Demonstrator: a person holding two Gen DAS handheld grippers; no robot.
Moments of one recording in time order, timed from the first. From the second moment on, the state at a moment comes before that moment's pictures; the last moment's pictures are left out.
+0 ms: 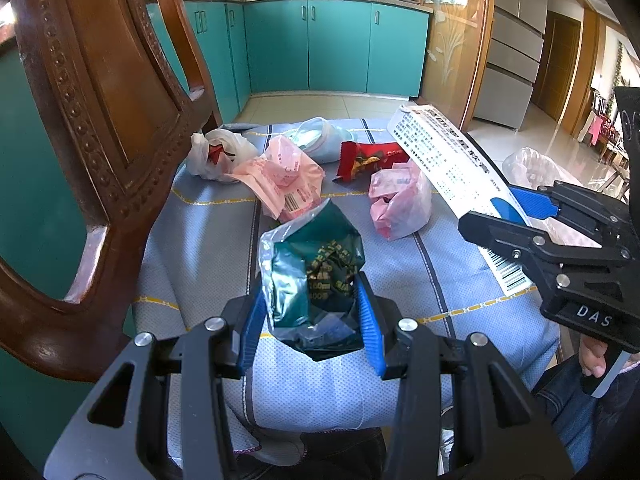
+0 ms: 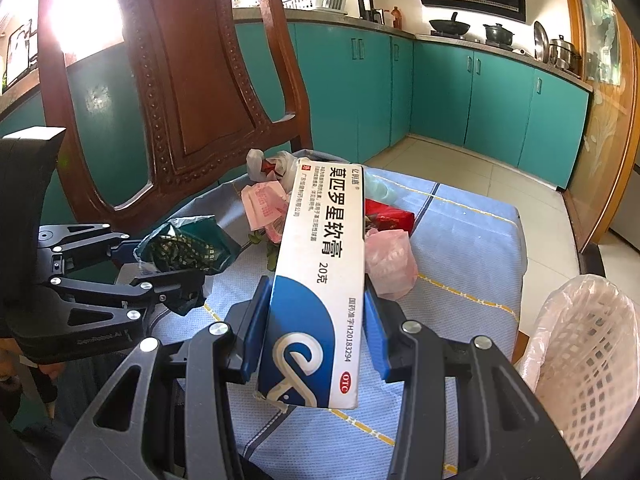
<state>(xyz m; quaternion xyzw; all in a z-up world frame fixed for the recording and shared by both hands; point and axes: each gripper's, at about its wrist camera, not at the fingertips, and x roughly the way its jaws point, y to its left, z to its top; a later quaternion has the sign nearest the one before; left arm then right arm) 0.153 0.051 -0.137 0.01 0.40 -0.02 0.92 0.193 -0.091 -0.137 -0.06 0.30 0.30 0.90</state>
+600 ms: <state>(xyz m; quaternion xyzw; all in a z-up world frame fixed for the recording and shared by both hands) 0.150 0.041 -0.120 0.01 0.38 -0.03 0.93 0.187 -0.106 -0.120 -0.04 0.27 0.30 0.91</state>
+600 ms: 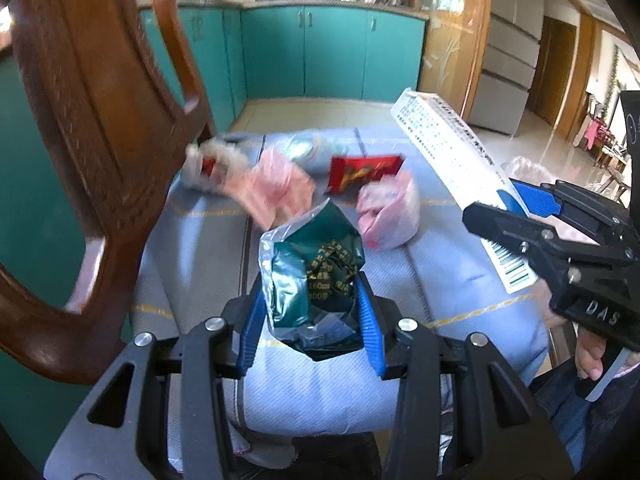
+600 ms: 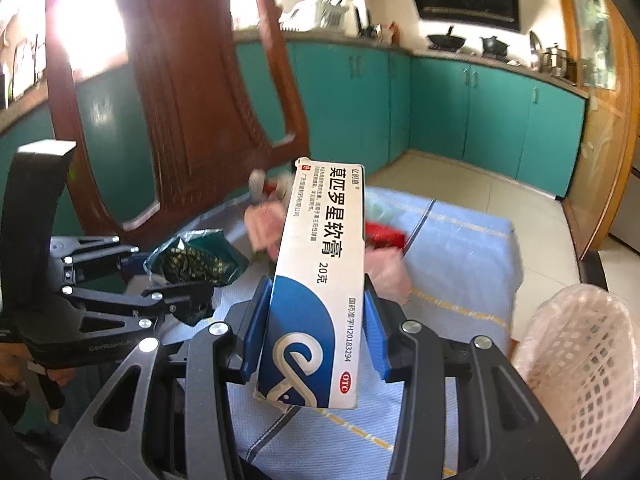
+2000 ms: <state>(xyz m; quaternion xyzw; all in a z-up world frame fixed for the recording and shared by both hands) 0.237 -0.005 -0.103 0.01 0.35 0.05 0.94 0.185 -0.305 -0.145 0.16 0.30 0.04 0.94</state>
